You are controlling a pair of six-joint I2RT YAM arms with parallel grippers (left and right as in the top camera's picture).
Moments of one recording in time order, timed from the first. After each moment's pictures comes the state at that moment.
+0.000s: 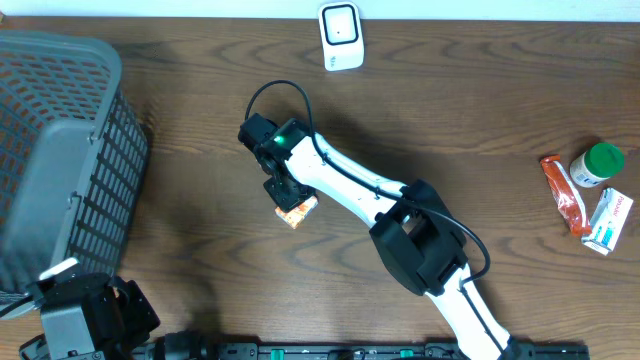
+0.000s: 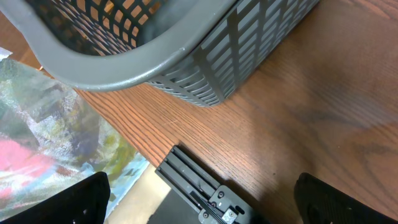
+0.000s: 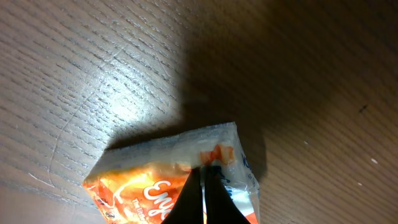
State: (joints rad) left arm 0.17 0.57 1.18 -1.61 -0.45 -0.25; right arm 0.84 2.34 1.94 -1.14 0.01 0.21
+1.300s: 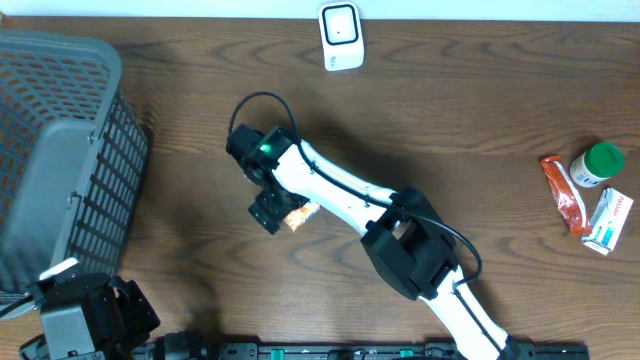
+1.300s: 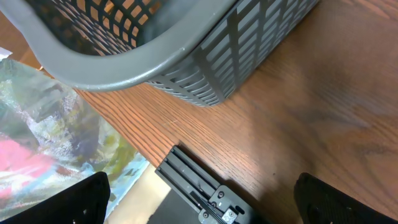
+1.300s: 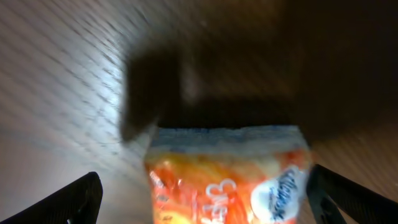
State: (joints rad) left arm 0.17 0.57 1.18 -1.61 -0.45 -0.25; right arm 0.89 2.37 1.98 -1.21 -0.01 0.13
